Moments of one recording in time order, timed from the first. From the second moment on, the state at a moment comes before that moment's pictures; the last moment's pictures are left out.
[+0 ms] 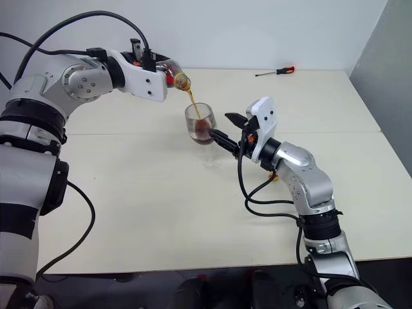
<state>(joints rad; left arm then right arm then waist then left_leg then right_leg) -1.54 0.72 -0.48 1.29 0.73 -0.84 -0.35 -0.67 -0.25 0.07 -0.10 0.41 0.51 0.61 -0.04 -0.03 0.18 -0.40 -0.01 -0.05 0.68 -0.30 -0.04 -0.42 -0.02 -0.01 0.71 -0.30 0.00</state>
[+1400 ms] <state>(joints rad) -1.00 0.58 0.11 0.77 -0.01 -0.13 -0.60 -0.42 -0.41 0.09 -0.39 0.51 0.56 0.75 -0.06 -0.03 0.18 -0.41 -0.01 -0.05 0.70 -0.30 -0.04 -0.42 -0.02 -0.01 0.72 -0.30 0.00</state>
